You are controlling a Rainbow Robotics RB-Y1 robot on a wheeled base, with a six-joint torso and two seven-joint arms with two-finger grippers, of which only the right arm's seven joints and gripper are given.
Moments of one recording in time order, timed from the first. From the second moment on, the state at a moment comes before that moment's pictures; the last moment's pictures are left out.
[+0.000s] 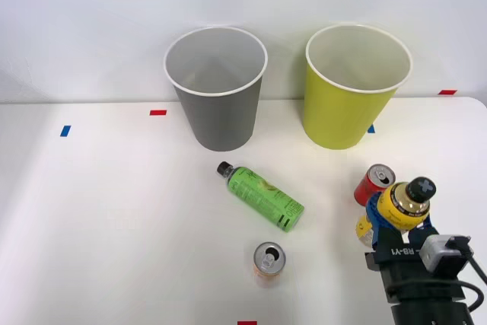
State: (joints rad) arm 0.64 -0.23 0.30 -2.05 -0.45 -0.43 1.94
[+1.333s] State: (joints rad) arm 0.02 -0.13 -0.11 -2.42 -0.67 0.50 1.80
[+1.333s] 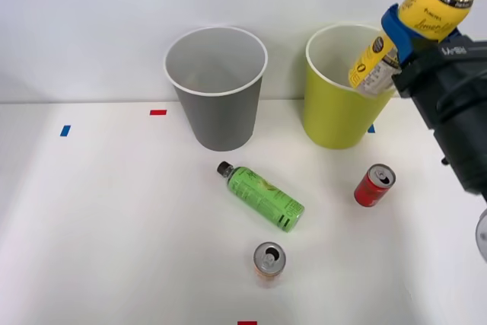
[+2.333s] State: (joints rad) arm -0.42 -0.32 -0.07 -1.81 -0.66 0.32 1.81
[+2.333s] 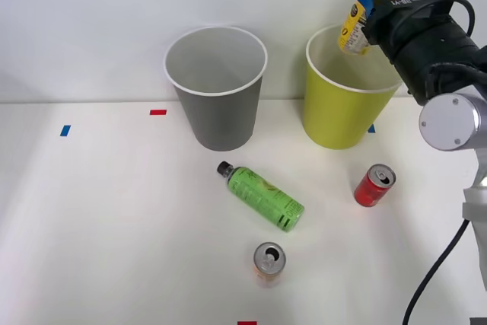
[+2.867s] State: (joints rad) arm -0.42 -0.32 -0.05 -1.79 -0.62 0.32 1.83
